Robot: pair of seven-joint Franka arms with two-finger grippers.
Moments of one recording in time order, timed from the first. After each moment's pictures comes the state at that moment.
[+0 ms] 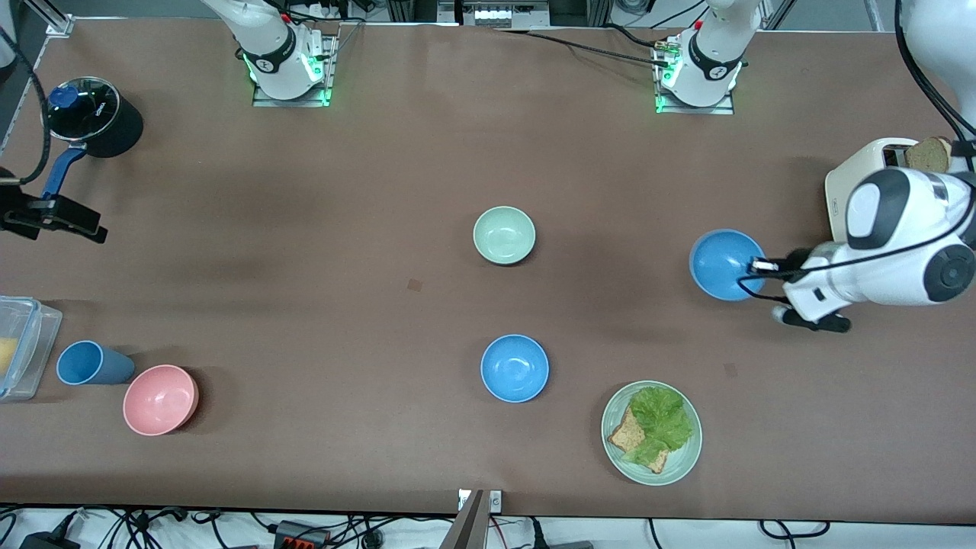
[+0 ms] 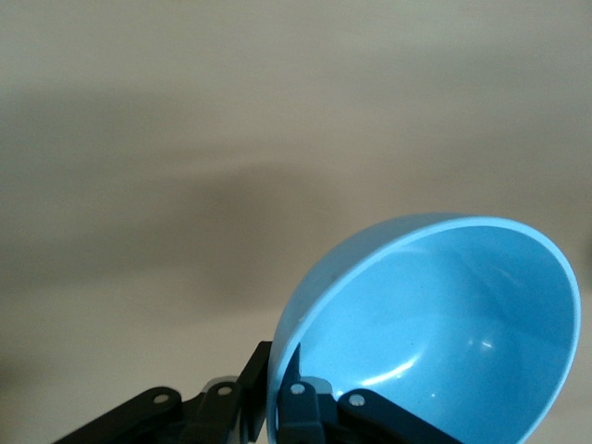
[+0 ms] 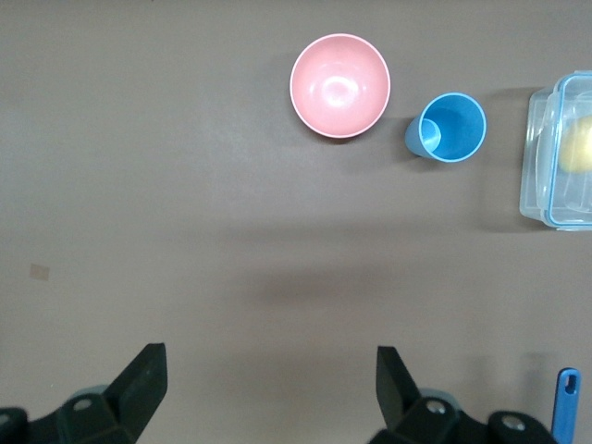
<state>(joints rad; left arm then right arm) 0.53 0.45 -0.63 -1.73 0.03 1.74 -0.05 -0.04 0.13 -0.02 -1.53 -0.02 1.68 -0.02</state>
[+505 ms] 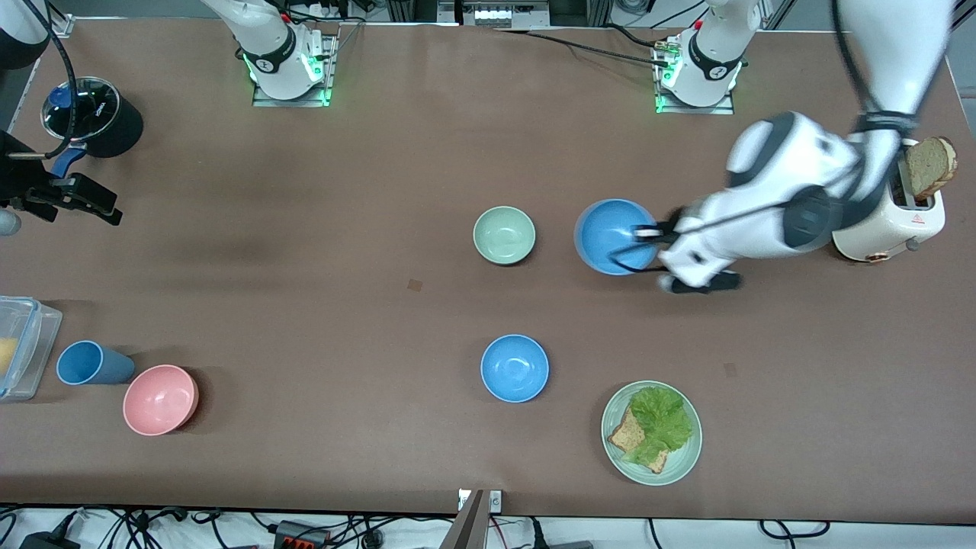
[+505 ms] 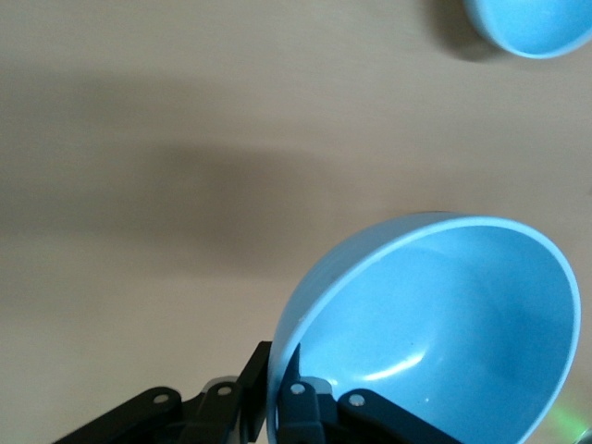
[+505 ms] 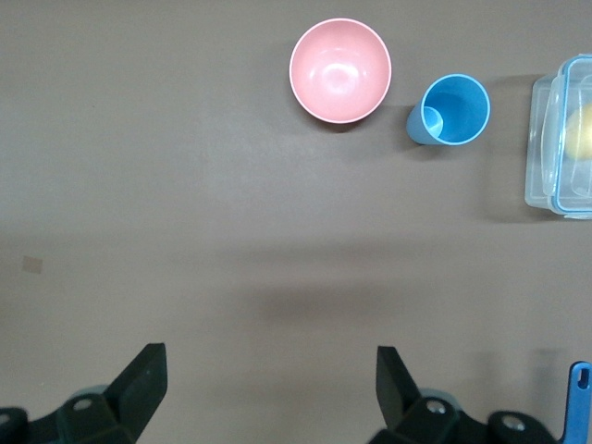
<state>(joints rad) 0.38 0.44 -0.86 -1.73 -0.01 1.84 -0.60 -0.04 0.03 -0.03 -1.68 -0.02 1.76 -0.02</state>
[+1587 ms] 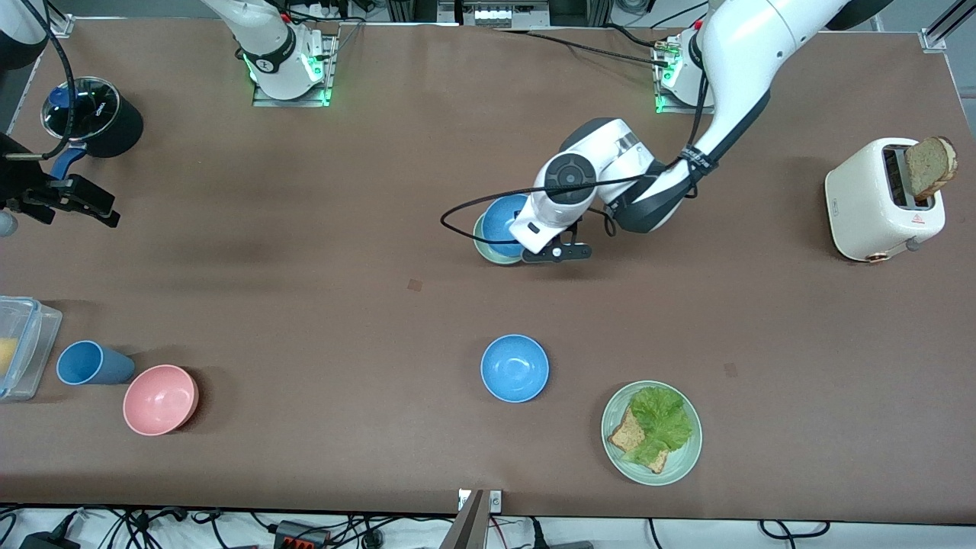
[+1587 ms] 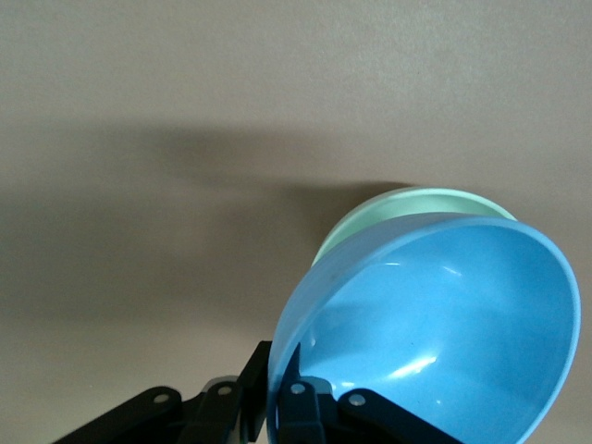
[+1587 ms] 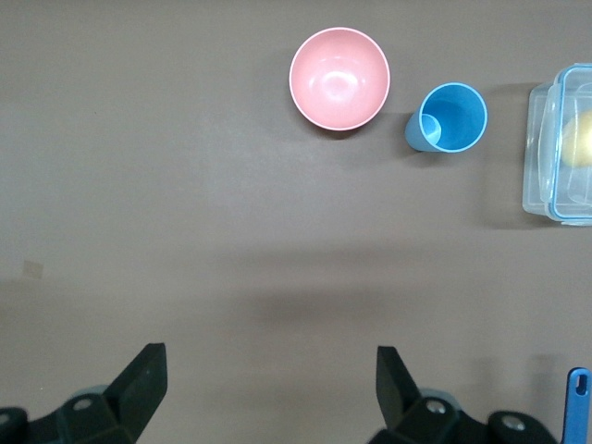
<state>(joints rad) 0.01 0.66 -0.81 -1.75 0.30 2.02 -0.97 -0.03 0.03 -0.03 -1.67 -0.02 1.77 -0.02</state>
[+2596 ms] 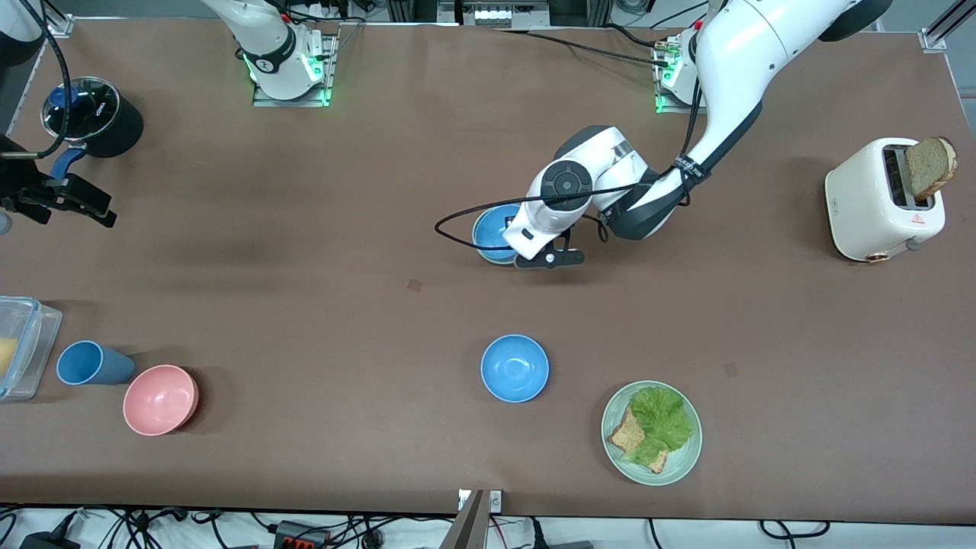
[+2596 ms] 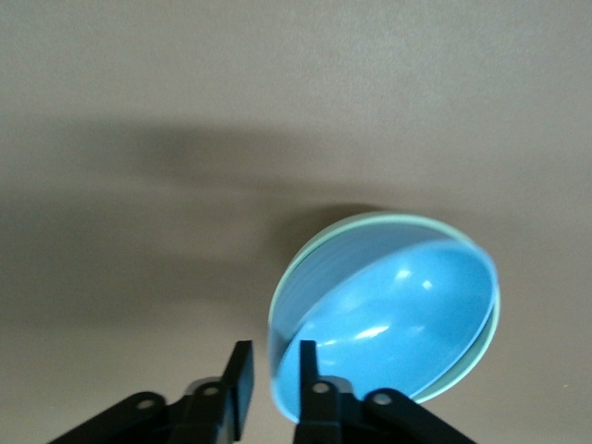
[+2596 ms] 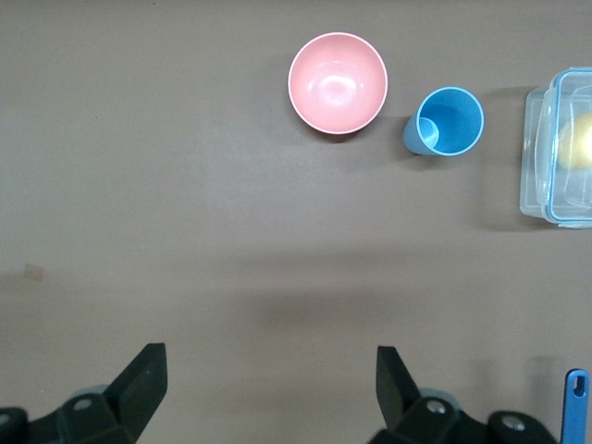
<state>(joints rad) 0.00 0.70 -0.80 -1.69 0.30 2.05 -0.98 -0.04 0.03 -0.03 -1.67 -0.02 1.77 -0.02</state>
